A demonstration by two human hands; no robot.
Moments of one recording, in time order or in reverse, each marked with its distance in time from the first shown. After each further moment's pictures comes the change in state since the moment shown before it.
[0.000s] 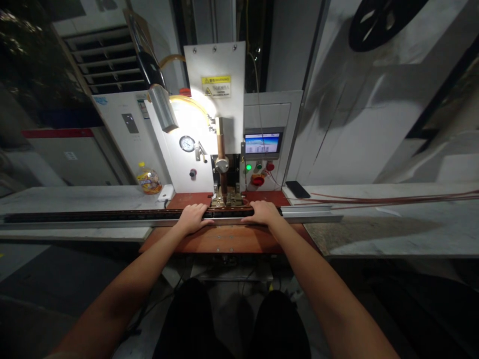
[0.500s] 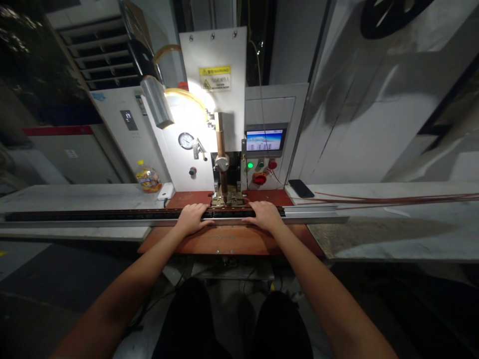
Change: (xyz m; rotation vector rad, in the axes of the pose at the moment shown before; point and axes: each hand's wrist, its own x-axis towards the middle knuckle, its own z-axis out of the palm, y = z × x) left_hand -0.003 -0.002 0.008 -0.026 0.073 0.023; right_hand -0.012 0.000 0.020 0.002 0.281 -0.127
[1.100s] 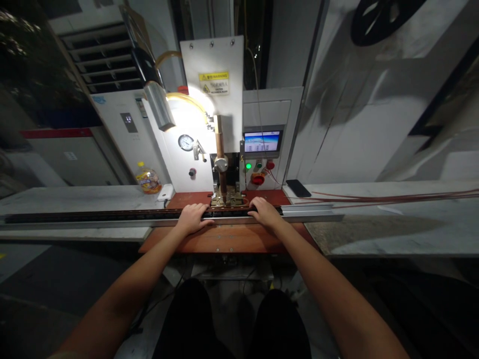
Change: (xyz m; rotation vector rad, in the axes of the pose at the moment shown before) left_hand 0.001 0.003 -0.004 0.003 -0.002 -0.021; right_hand 0.005 0.017 0.000 0.352 0.106 -0.066
